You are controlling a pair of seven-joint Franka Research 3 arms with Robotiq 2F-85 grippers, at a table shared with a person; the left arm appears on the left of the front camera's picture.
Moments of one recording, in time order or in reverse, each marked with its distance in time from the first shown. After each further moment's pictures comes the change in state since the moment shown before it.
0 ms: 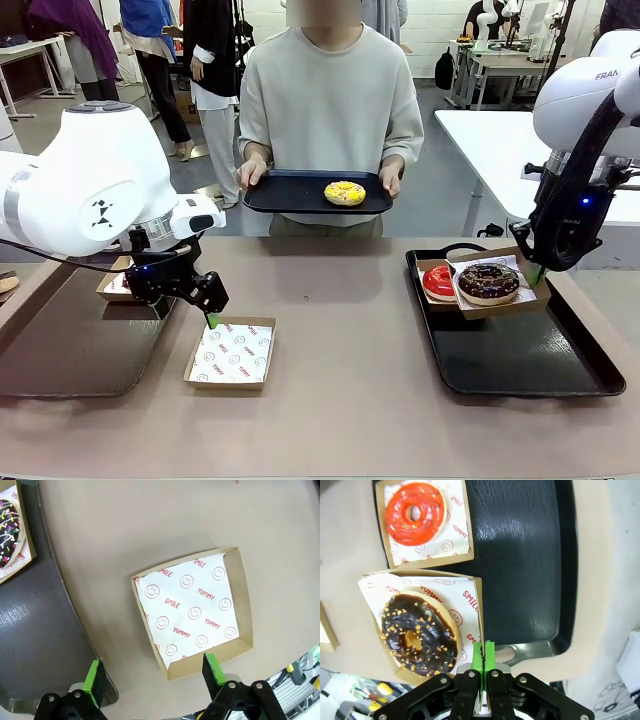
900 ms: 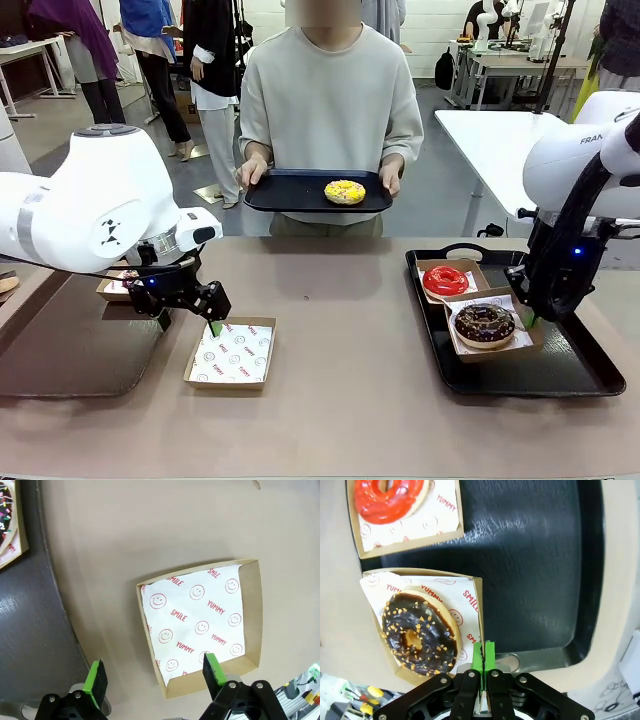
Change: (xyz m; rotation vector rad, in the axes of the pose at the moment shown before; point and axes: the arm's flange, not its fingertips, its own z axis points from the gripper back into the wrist) left arm 0.004 0.002 -0.030 -0.009 0.011 0.088; right arm -0.025 -0.007 -0.067 0.012 0.029 0.009
